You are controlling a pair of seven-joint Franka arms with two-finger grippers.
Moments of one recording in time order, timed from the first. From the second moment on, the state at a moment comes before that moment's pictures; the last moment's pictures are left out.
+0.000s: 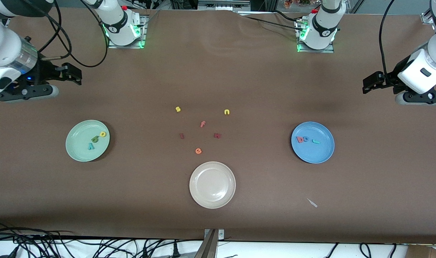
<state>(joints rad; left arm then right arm) 0.11 0.02 -0.16 -1.64 0.01 1.55 -0.06 0.12 0.06 0.02 -1.57 -0.06 1.47 -0.04</state>
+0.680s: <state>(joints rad) 0.11 0.02 -0.16 -1.64 0.01 1.55 -0.06 0.12 0.05 0.00 -1.57 -0.06 1.48 -0.04</state>
